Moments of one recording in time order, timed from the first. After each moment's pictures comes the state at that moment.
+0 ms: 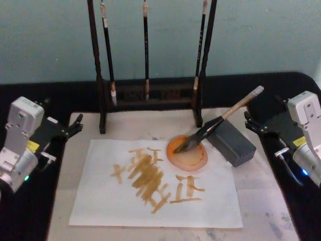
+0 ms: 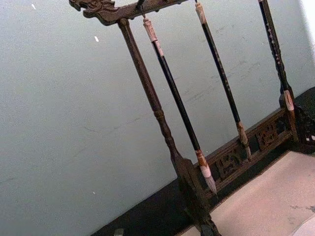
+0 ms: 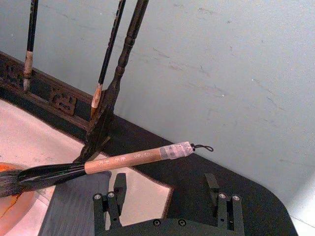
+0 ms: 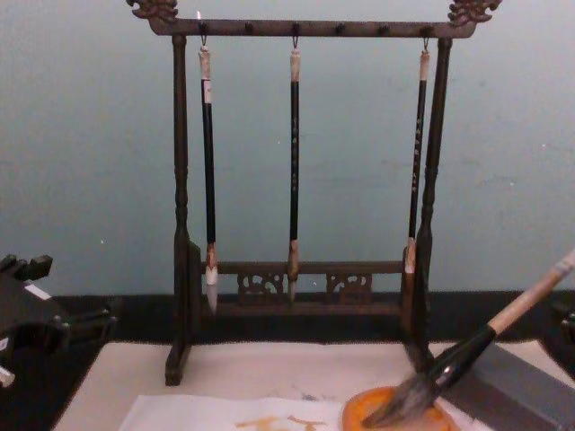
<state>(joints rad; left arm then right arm) -0.20 0.60 0.45 -1.41 -0.25 -0.12 0.03 0.20 0.60 -0.45 -1.41 0.25 -0.12 -0.03</state>
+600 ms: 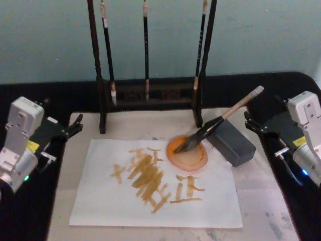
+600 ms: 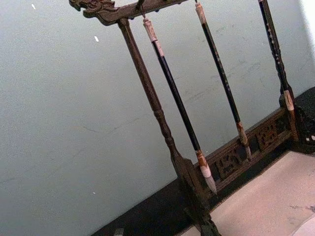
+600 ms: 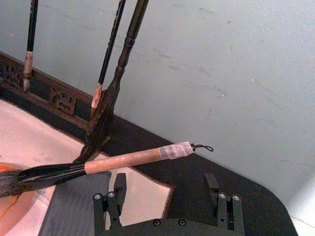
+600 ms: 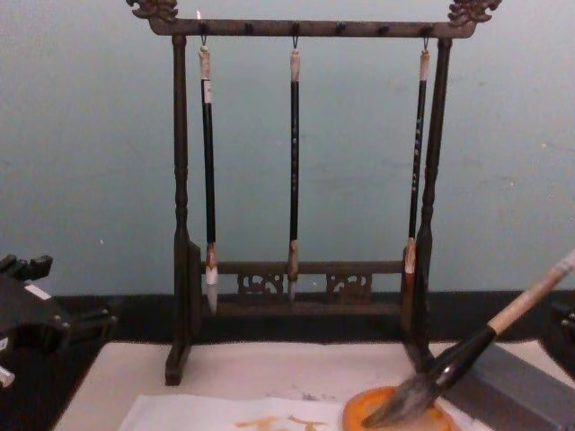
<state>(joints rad) -0.20 0.60 0.45 -1.41 -0.25 -0.12 0.03 0.20 0.60 -0.45 -1.41 0.25 -0.12 -0.03</state>
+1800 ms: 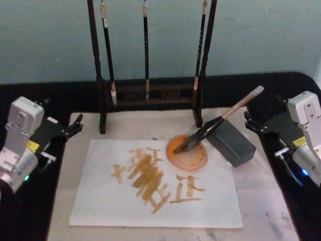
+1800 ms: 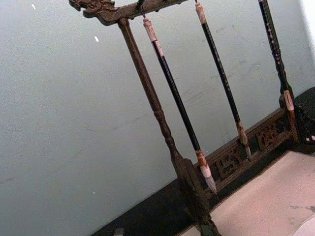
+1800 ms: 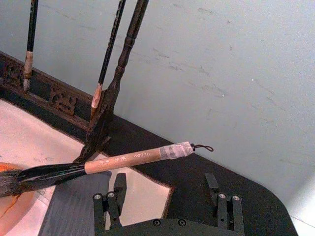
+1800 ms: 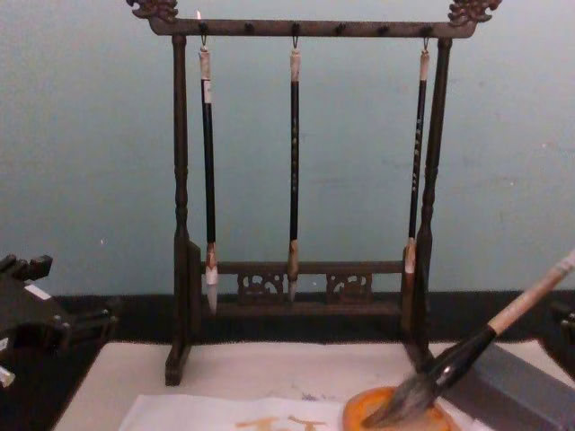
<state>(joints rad) -0.20 0.60 0.45 -1.41 -0.25 -0.12 0.03 0.20 0.60 -0.45 -1.41 0.25 -0.12 -0.03</state>
